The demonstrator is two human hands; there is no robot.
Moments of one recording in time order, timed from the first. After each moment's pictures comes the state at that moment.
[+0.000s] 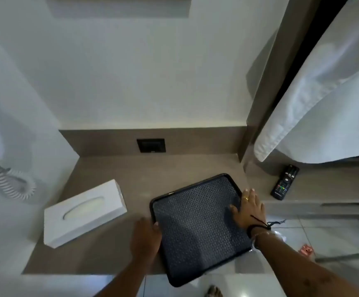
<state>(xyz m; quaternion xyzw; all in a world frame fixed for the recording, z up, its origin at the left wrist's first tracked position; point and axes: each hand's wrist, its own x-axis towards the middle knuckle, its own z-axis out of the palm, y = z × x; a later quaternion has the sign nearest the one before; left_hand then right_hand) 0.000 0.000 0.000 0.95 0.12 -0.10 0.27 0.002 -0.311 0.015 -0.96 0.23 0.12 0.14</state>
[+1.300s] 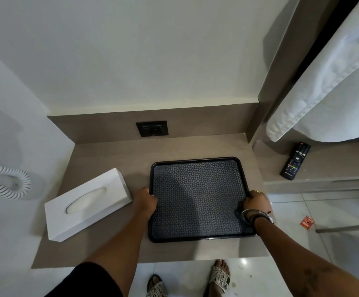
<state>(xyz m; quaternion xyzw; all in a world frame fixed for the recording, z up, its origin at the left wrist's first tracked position) 0.104 0.028 -0.026 0.92 0.13 -0.16 0.32 0.006 -0.292 -0.021 -0.87 0.40 0.05 0.30</state>
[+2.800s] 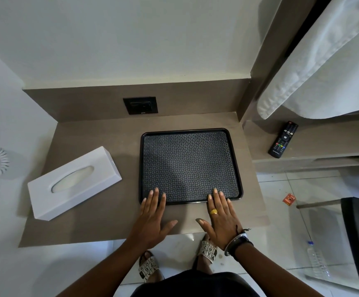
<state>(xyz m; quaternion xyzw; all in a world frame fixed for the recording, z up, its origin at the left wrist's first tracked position) -0.029 0.039 -0.069 0.94 -0.26 -0.15 0.13 -0.104 -0.217 -0.068 -0.99 0.03 0.11 0.12</state>
